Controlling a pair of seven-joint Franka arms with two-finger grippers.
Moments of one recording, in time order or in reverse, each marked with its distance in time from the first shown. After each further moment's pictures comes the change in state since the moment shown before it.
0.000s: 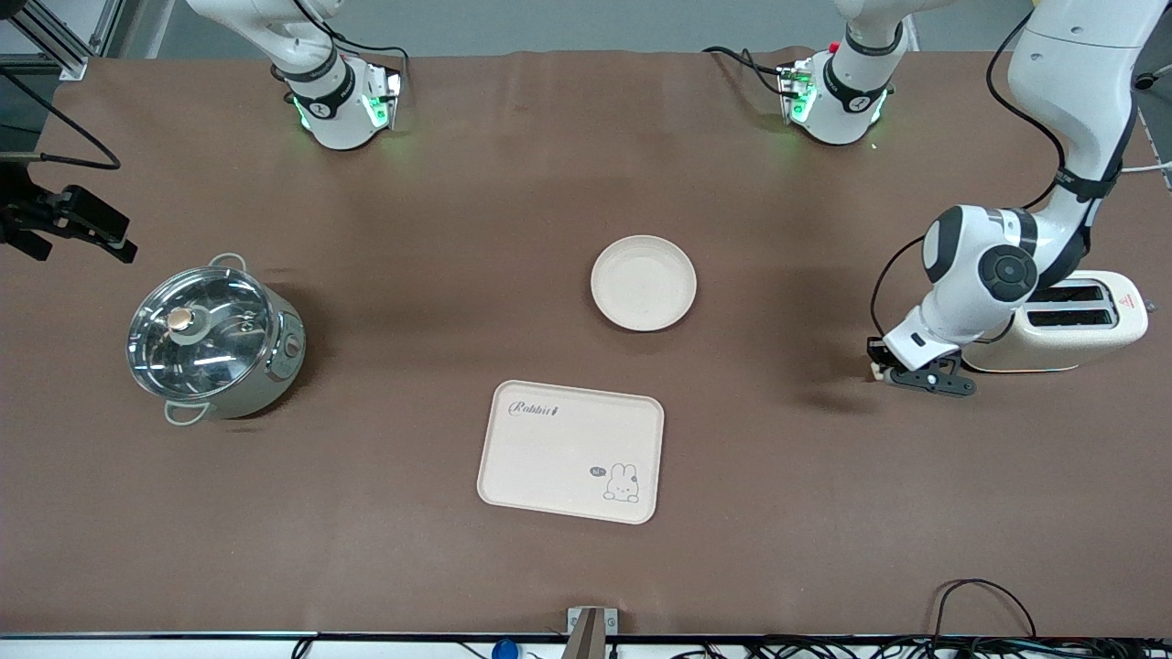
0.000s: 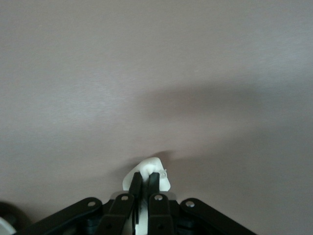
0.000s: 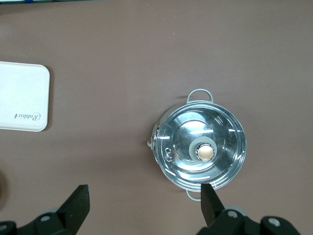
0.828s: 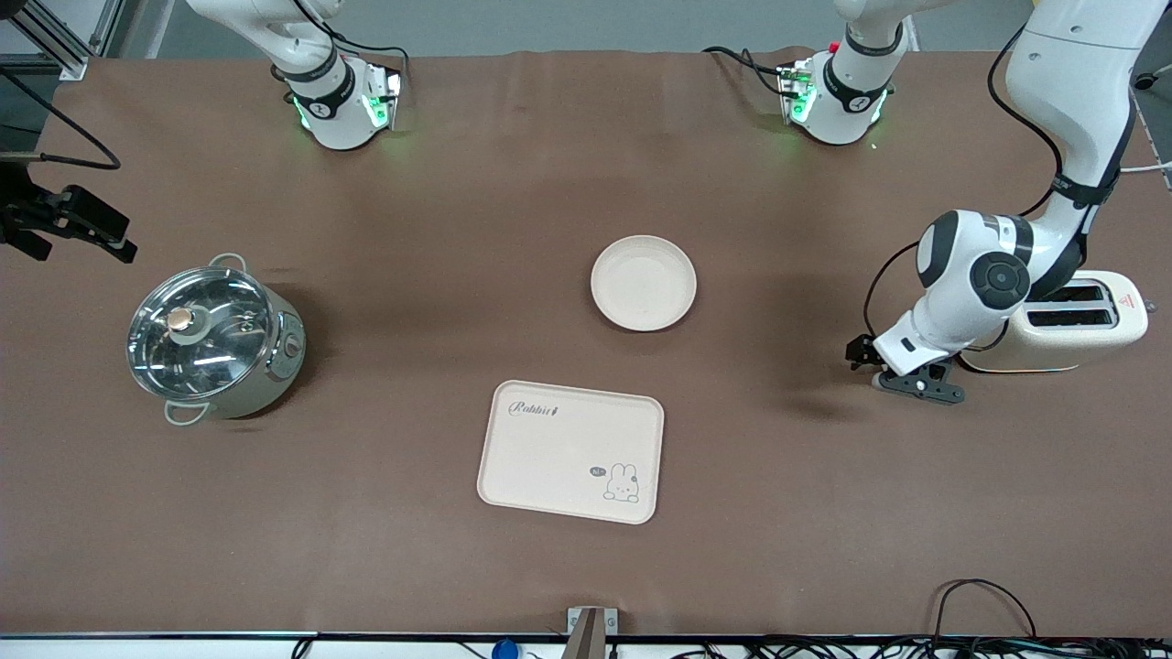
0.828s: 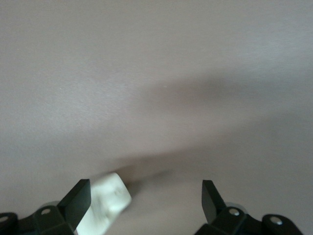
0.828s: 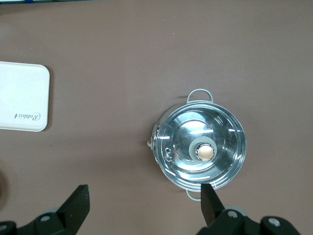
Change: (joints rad) left arm 0.000 -0.006 -0.084 0.072 0.003 -0.132 -0.032; right arm 0.000 0.000 0.000 0.000 0.000 0.000 0.000
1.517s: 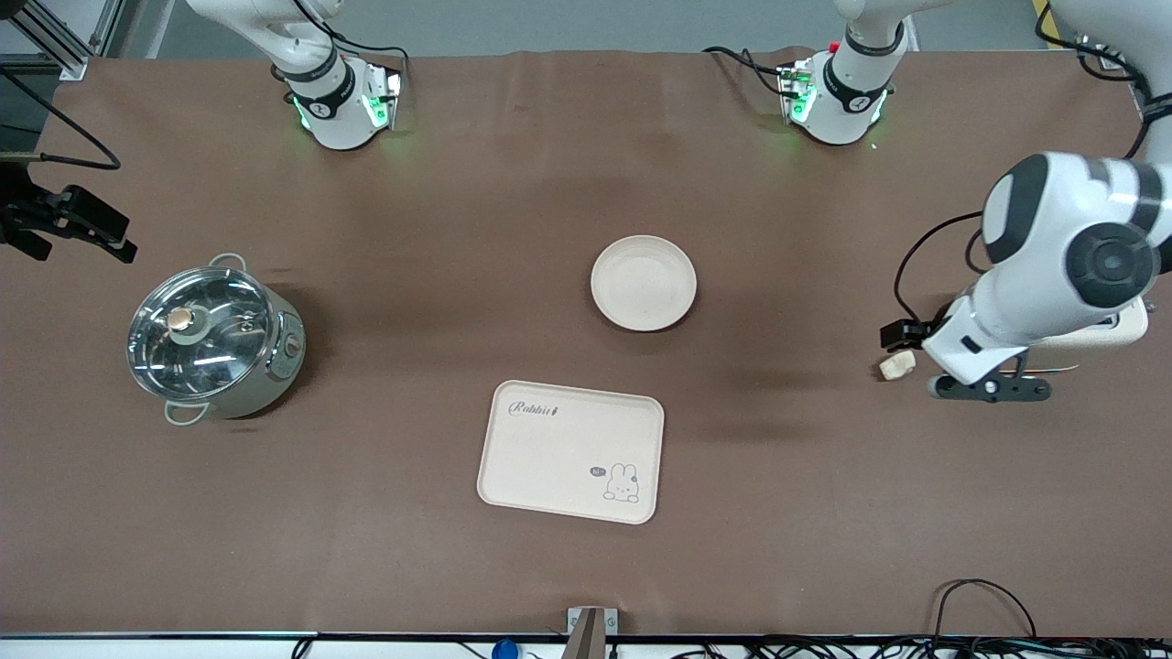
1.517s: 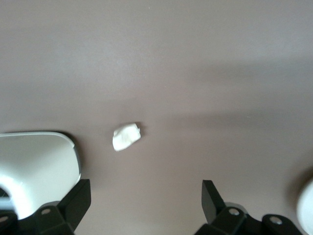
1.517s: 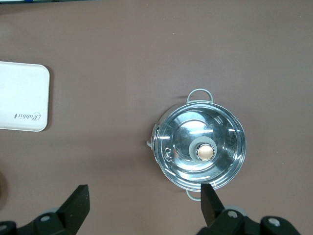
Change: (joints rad) left arm -0.001 -0.111 -0.117 0.488 -0.093 -0.743 -0.173; right arm 0.000 0.000 0.000 0.000 0.000 0.000 0.000
